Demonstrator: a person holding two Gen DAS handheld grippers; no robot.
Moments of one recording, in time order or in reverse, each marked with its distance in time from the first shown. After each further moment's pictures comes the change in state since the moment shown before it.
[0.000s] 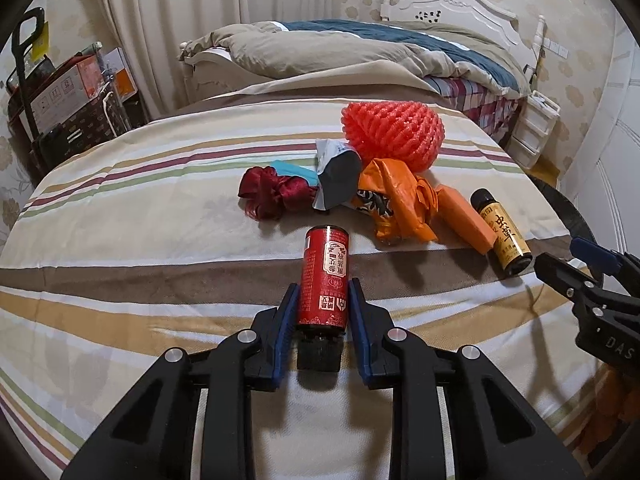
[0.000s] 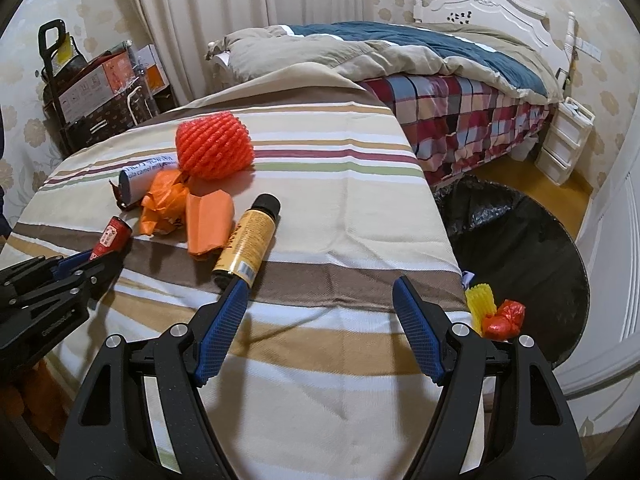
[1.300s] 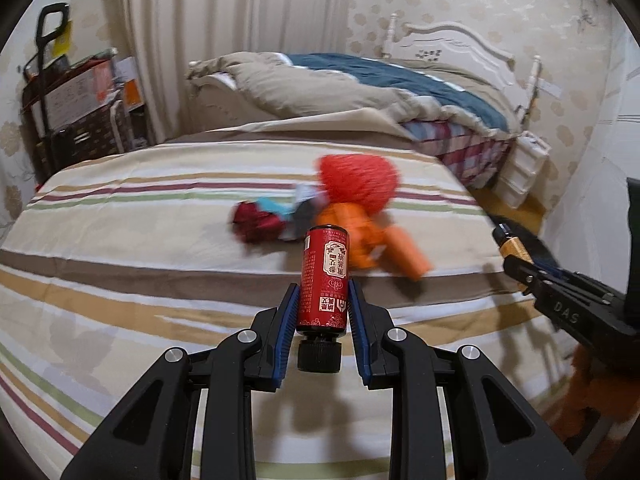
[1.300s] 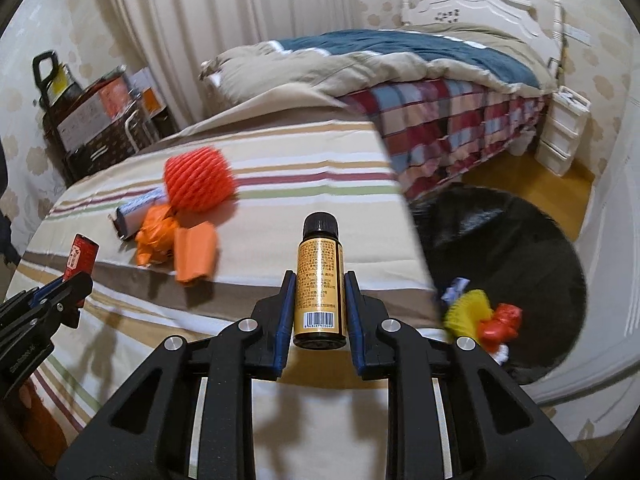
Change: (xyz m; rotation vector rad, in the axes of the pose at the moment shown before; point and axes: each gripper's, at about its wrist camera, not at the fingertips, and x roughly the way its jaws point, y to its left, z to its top) left arm -0.046 -0.025 0.002 -0.062 -0.119 -0.068; right arm -0.014 -0.034 0.011 0.078 -0.042 0.018
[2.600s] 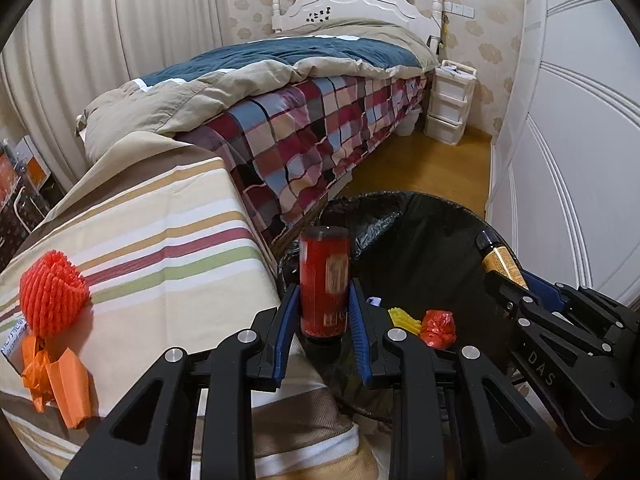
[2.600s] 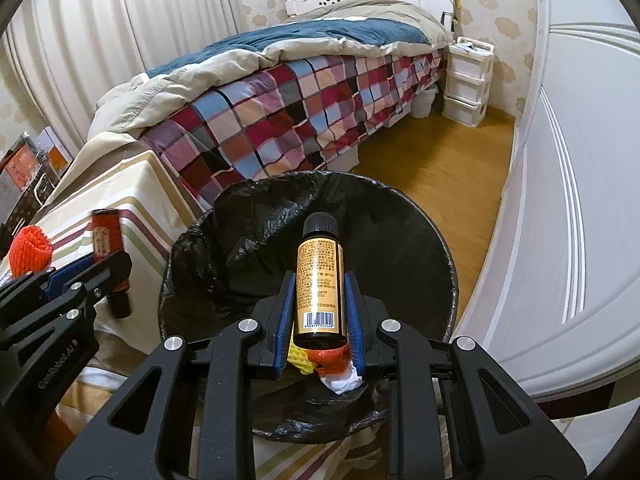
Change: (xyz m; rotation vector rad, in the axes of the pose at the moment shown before) left arm 0.120 -0.227 0.036 0.318 0.077 -0.109; right arm 0.025 -0.189 -0.003 0.249 0.006 -0.226
